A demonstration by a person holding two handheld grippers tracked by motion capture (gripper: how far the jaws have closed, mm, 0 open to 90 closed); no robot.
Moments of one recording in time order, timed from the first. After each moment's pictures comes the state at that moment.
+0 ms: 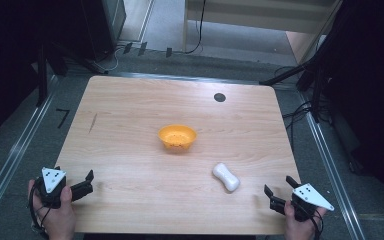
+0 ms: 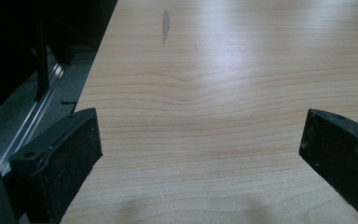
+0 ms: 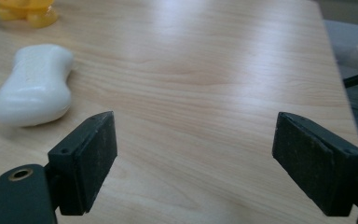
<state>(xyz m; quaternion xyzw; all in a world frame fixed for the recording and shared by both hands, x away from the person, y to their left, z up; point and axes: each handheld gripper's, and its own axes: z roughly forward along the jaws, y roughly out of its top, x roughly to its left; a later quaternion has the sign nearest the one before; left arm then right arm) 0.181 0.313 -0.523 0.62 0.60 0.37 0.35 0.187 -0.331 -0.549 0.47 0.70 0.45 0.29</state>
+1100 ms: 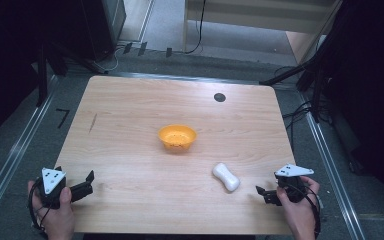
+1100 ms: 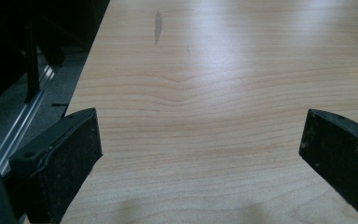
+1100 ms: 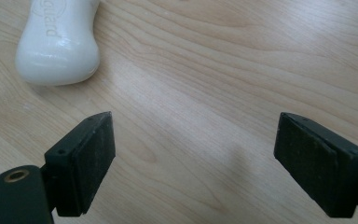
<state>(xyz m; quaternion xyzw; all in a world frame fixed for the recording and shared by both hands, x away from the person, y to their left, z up) 0.180 0.314 -0.523 0.63 0.59 0.36 0.36 0.232 -0.309 -0.516 0.45 0.83 0.31 0.15</state>
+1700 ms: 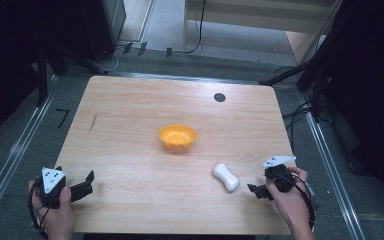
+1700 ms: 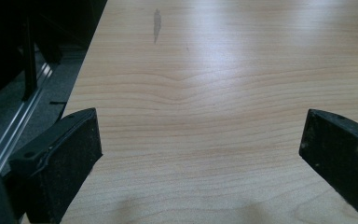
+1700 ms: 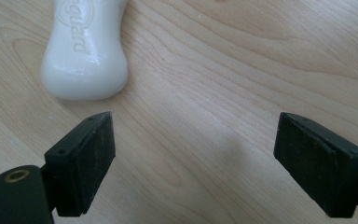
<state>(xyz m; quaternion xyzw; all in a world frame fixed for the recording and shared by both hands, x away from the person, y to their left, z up) 0.181 0.315 -0.523 0.63 0.59 0.35 0.36 0.255 -0.279 -0.502 0.42 0.86 0.25 0.10</state>
